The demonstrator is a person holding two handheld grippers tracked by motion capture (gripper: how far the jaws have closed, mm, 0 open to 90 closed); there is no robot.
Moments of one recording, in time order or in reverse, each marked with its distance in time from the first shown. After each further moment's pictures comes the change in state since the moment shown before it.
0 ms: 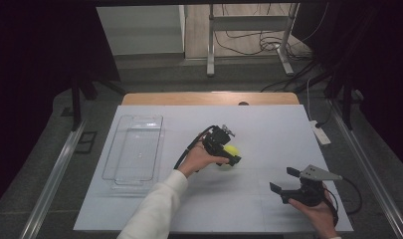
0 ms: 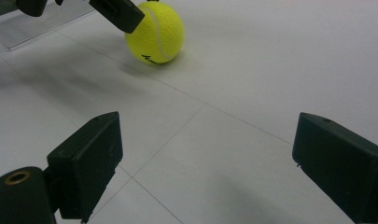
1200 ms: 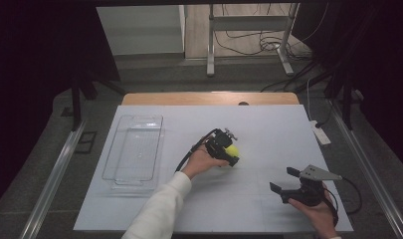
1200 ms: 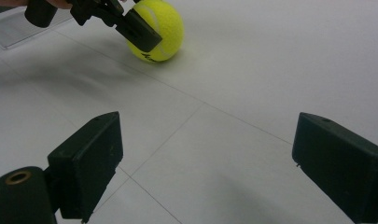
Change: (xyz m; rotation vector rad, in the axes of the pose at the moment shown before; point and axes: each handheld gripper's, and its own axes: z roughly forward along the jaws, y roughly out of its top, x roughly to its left) left arm -0.004 -0.002 0.017 0.043 0.090 0.014; right arm 0.000 0.000 0.000 0.003 -0.007 -0.003
